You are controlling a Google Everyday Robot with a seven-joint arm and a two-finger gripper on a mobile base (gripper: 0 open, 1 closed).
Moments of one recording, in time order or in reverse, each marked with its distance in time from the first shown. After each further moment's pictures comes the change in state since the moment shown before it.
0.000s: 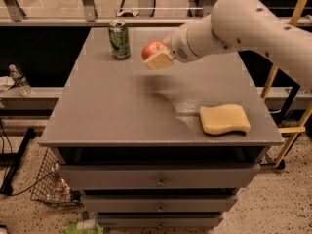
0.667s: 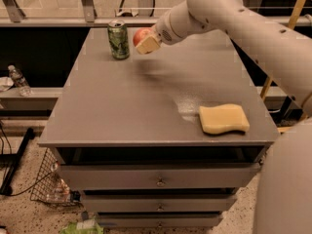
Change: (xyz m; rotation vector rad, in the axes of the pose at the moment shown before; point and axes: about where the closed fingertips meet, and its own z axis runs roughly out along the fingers) arm -0.026 -0.056 0.069 -0.011 0.019 -0.023
